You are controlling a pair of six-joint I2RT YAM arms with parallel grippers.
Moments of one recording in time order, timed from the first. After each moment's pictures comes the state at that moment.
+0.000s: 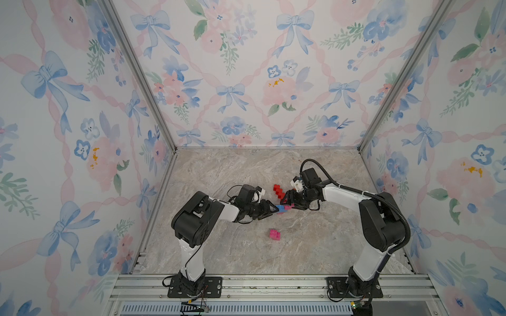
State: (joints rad) left arm -0.56 1.89 0.82 0.37 0.67 -0.89; right arm 0.42 1.80 1.13 -0.46 -0.49 0.52
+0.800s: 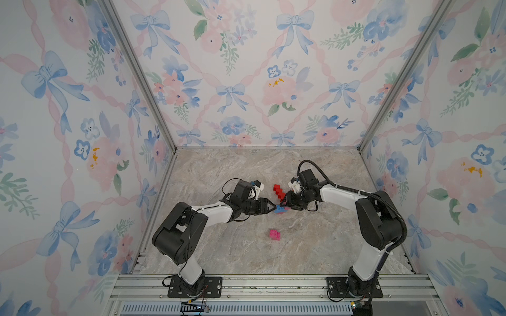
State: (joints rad) left arm -0.57 1.67 0.78 0.18 0.60 -0.65; right arm 0.44 1.83 1.13 -0.44 -0.49 0.52
